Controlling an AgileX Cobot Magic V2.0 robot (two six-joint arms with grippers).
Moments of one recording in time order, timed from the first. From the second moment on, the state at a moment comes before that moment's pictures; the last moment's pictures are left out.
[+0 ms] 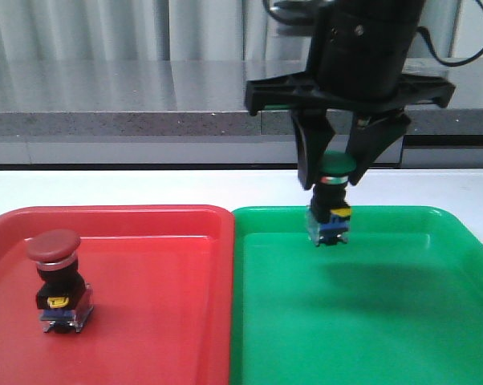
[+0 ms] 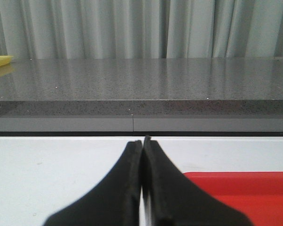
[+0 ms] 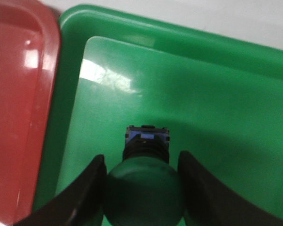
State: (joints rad) left arm 0.01 0.00 0.00 0.02 0.05 -0.09; right arm 0.59 1.73 -1.31 -0.09 0.88 0.45
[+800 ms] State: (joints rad) left arm 0.01 0.00 0.00 0.02 0.05 -0.09; right arm 0.65 1.73 -1.14 -0.09 0.73 0.49
